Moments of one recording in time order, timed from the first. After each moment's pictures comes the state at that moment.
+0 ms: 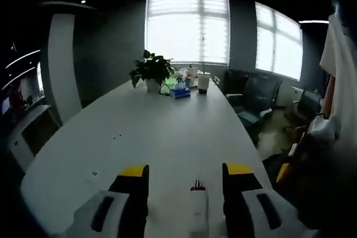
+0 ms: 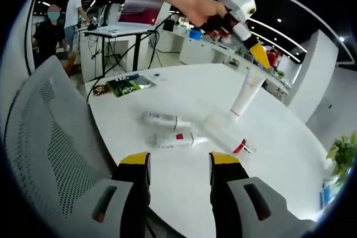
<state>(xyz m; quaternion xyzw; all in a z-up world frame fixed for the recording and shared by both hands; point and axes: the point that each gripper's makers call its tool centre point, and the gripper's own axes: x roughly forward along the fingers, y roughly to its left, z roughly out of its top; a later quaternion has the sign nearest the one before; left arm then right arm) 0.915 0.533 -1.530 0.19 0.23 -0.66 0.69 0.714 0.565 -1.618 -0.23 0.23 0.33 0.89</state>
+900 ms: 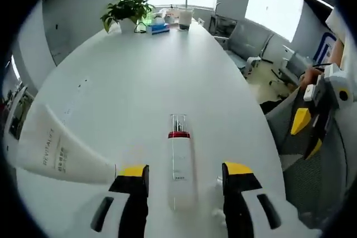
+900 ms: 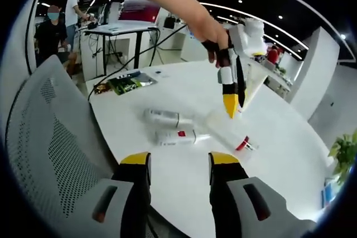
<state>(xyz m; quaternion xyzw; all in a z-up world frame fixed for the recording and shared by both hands) 0.894 0.548 -1.655 0.30 0.38 -0.64 0.60 0.713 0.566 -1.624 -0.23 0.24 0.33 0.88</state>
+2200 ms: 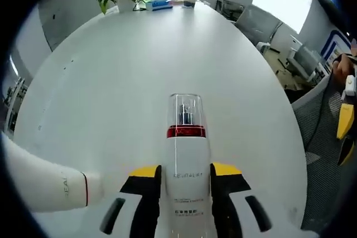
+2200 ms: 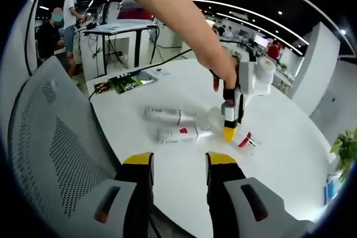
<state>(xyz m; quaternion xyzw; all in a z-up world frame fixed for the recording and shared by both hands) 0.897 0.515 -1.726 0.33 0.40 -0.61 0.59 0.712 0.565 -1.628 -0.22 0.26 0.33 0.88</state>
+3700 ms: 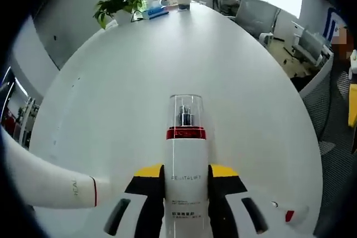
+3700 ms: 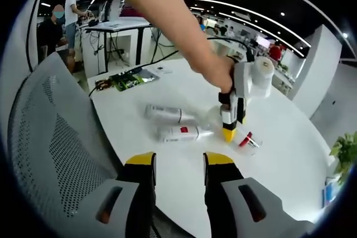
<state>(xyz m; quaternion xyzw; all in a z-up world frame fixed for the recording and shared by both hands) 0.897 0.513 -1.719 0.35 0.35 -0.60 0.63 0.711 0.565 -1.629 -0.23 0.26 0.33 0.88</state>
